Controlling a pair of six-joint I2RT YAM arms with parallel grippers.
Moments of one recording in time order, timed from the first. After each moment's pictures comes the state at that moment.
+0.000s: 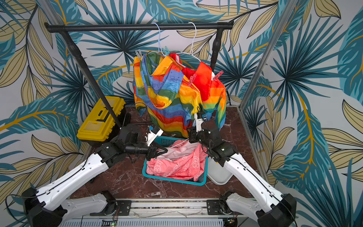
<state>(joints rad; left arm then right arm) -0.68 1.13 1.05 -0.47 0.60 -0.26 0.53 1.10 1.02 -0.34 0.03 0.35</state>
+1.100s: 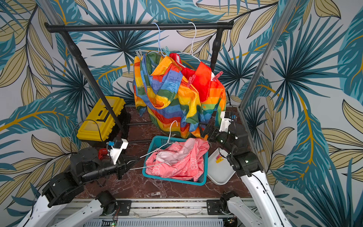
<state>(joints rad) -0.67 0.56 0.99 -0.77 0.34 -0.30 0.25 0.87 1.05 -0.49 -0.16 0.58</state>
